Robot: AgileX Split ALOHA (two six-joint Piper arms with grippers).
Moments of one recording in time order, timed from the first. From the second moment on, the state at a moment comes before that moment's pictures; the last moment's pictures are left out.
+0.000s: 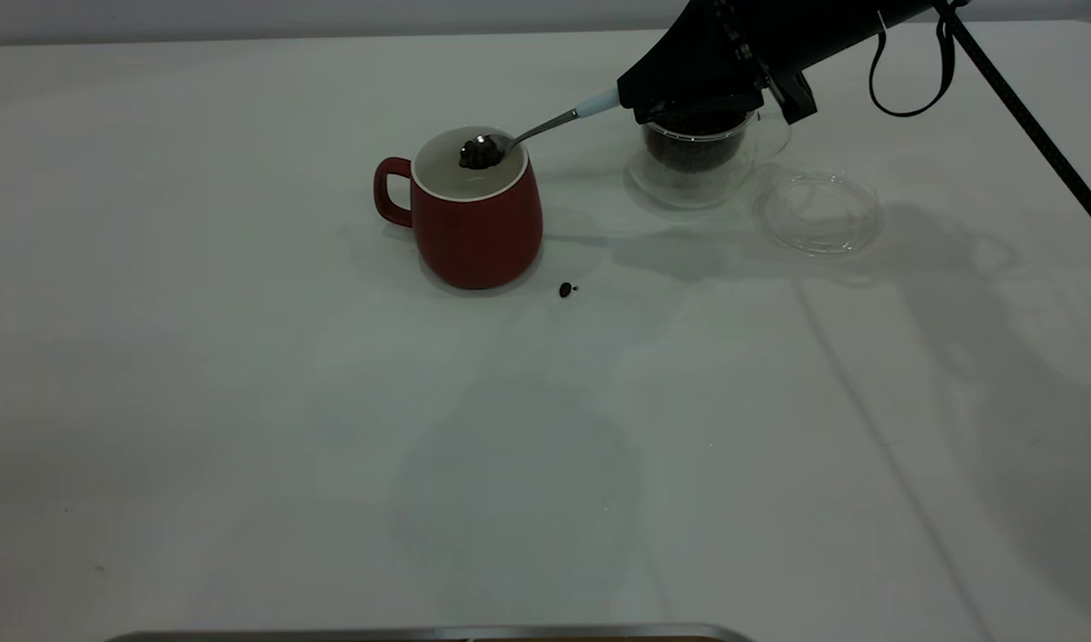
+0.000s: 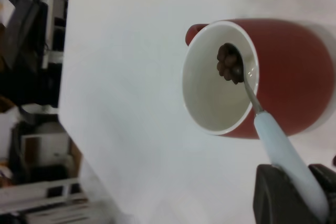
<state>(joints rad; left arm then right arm) -0.05 -0.02 -0.49 0.01 1.14 0.01 0.04 2.41 -1.50 1.34 0.94 -1.02</state>
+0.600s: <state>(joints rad) -0.05 -0.02 -0.49 0.01 1.14 0.01 0.05 2.41 -1.50 1.34 0.92 -1.39</state>
